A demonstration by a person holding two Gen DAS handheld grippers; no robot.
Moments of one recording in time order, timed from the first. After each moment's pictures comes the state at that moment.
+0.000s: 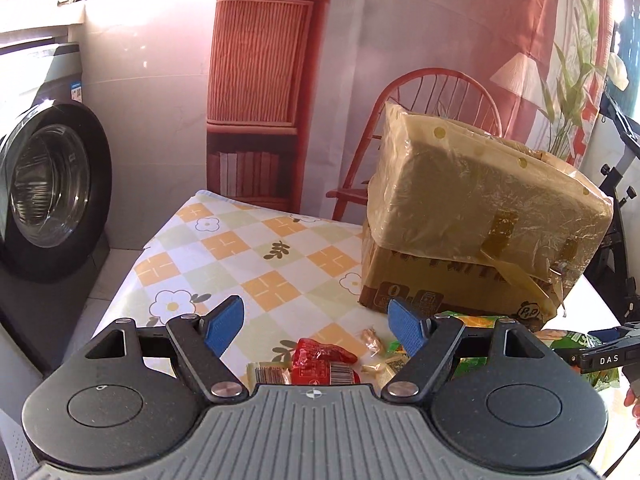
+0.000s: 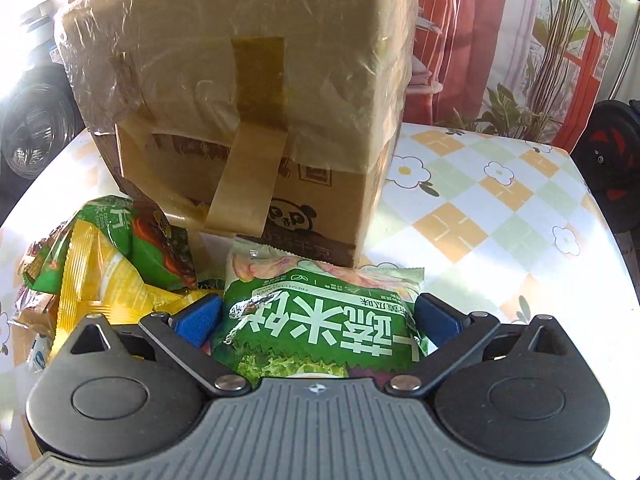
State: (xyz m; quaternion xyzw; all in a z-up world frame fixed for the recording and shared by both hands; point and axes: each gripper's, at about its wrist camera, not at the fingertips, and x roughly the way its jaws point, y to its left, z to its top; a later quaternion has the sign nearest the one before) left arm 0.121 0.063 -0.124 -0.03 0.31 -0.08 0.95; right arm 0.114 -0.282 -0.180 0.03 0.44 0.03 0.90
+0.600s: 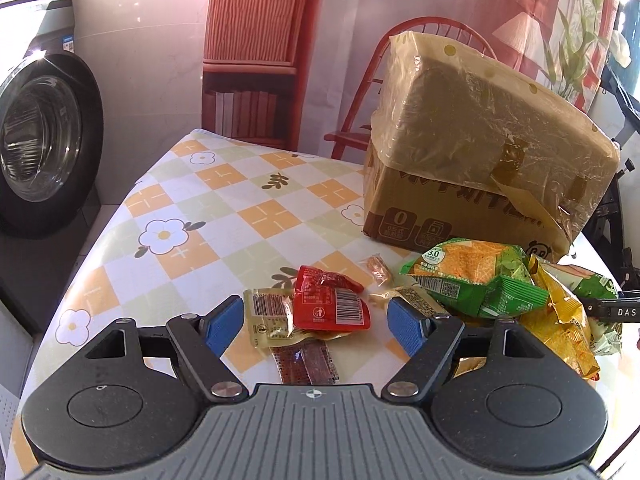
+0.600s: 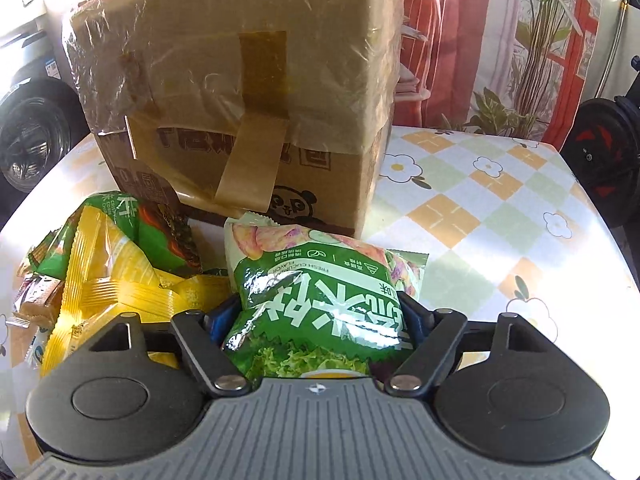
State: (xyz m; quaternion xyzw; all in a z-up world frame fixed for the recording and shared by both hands) left arm 0.114 0.069 -0.171 -0.04 0.37 -0.09 0.92; right arm 0.087 -0.276 -0.178 0.05 0.41 0.01 0.91
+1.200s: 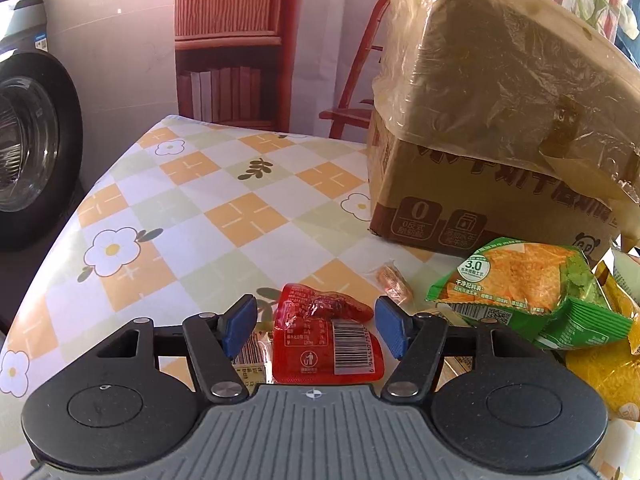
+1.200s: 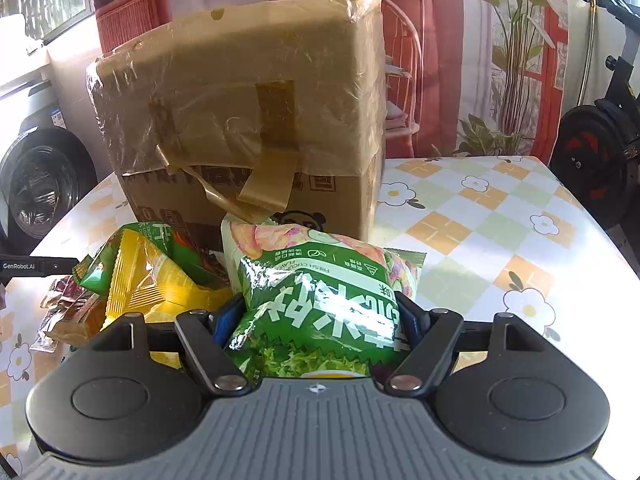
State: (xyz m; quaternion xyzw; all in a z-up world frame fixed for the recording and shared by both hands) left arm 0.190 0.043 -0.218 -0.02 0.39 -0.09 0.92; right arm 0.051 -0.268 -0.166 0.08 0.34 0.00 0.94
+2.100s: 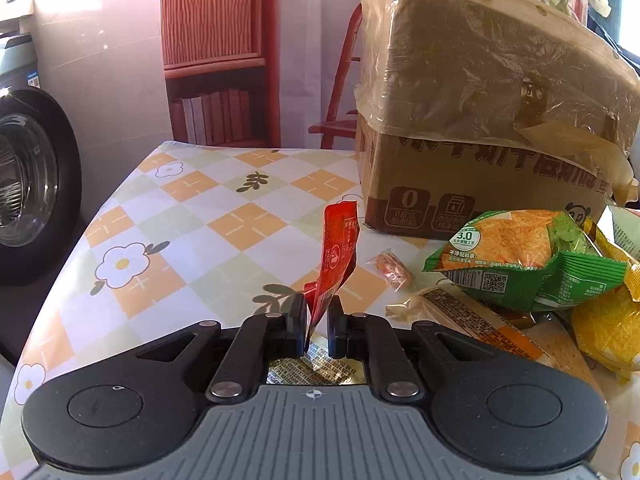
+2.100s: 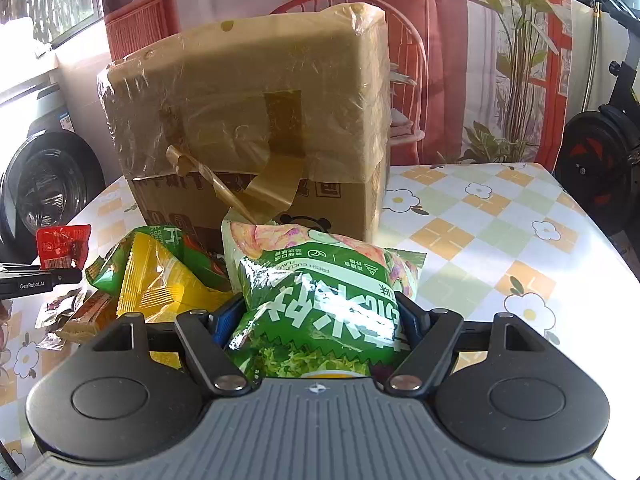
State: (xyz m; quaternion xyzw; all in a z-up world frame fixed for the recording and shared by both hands) left arm 0.155 0.044 -0.212 0.03 0.34 -0.11 0.93; right arm 0.046 -0.269 -0.163 0.08 0.33 0.01 0.94
